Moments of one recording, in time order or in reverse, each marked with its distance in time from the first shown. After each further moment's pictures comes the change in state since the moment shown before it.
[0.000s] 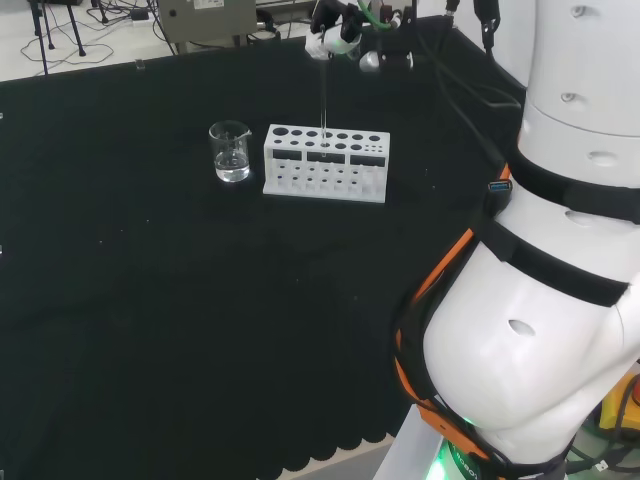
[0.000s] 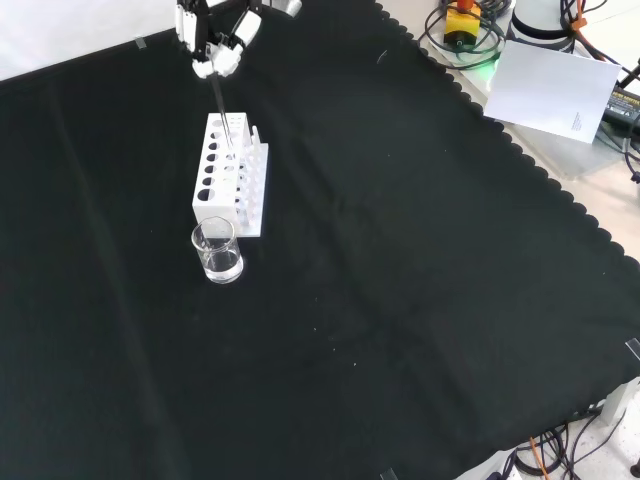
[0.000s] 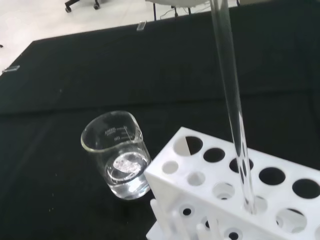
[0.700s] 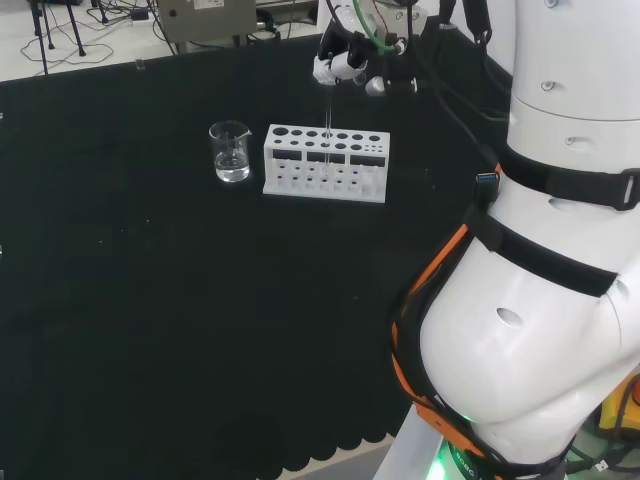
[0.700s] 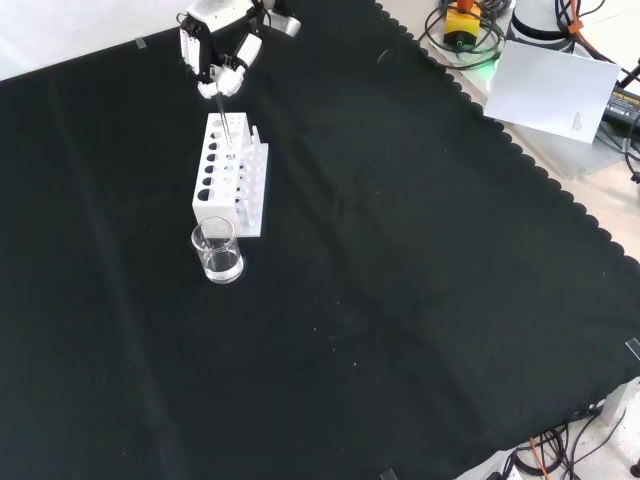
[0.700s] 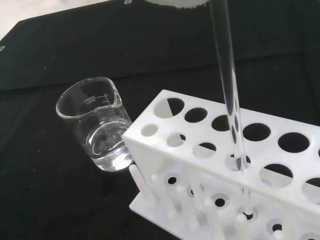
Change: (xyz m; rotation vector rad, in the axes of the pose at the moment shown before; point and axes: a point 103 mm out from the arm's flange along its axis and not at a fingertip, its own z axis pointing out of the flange) arm -0.021 -0.002 0.038 0.035 0.023 0.018
